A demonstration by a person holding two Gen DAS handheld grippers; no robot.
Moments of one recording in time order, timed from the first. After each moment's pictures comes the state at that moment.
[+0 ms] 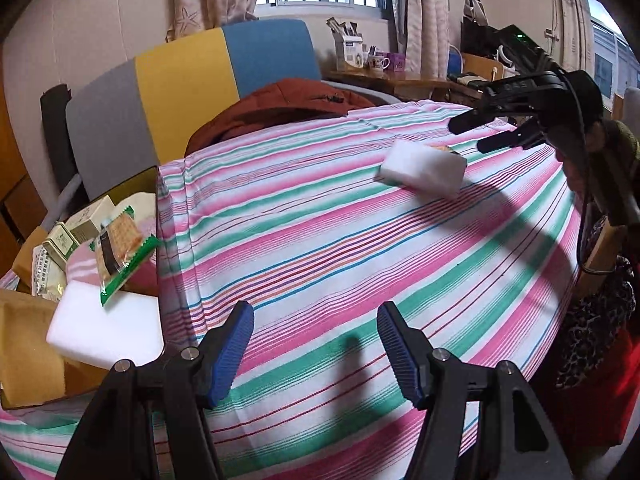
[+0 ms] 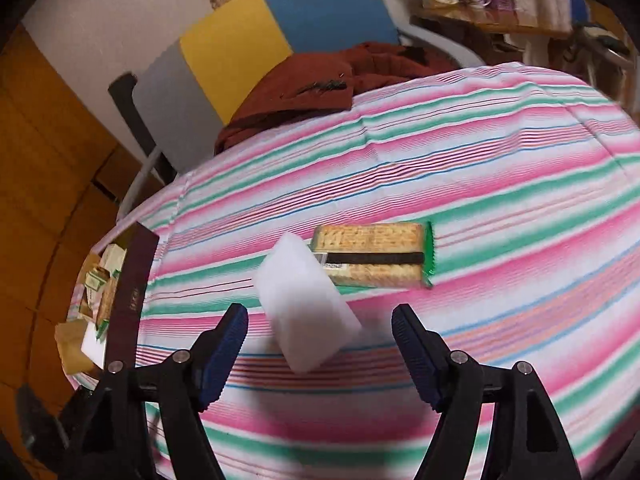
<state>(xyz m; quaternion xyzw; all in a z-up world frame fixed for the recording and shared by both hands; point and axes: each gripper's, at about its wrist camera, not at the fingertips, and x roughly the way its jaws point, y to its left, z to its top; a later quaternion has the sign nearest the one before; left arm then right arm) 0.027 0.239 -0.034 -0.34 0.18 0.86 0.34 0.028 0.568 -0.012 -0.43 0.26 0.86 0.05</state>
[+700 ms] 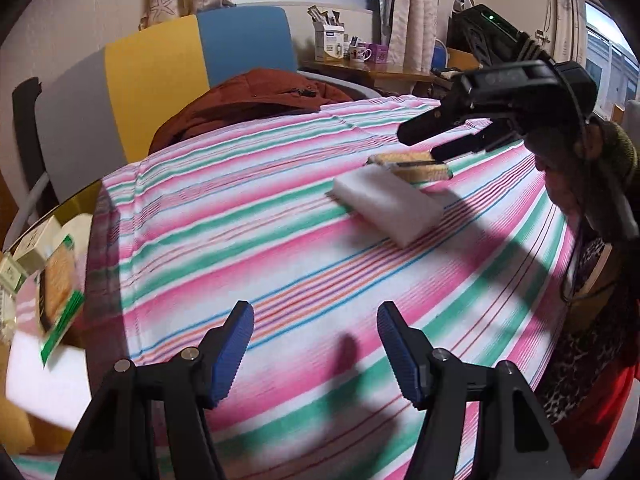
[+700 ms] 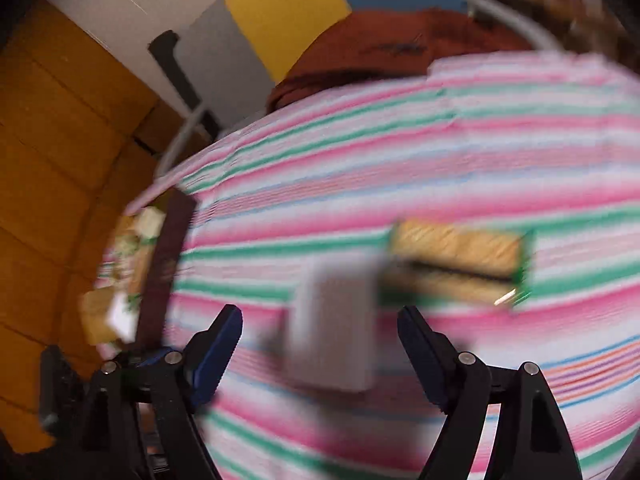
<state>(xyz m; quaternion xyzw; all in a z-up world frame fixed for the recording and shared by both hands) 0.001 0.297 -0.032 -0.37 0.17 0.83 0.38 -0.013 0.561 -0.013 -0.47 0.19 0.86 -0.01</state>
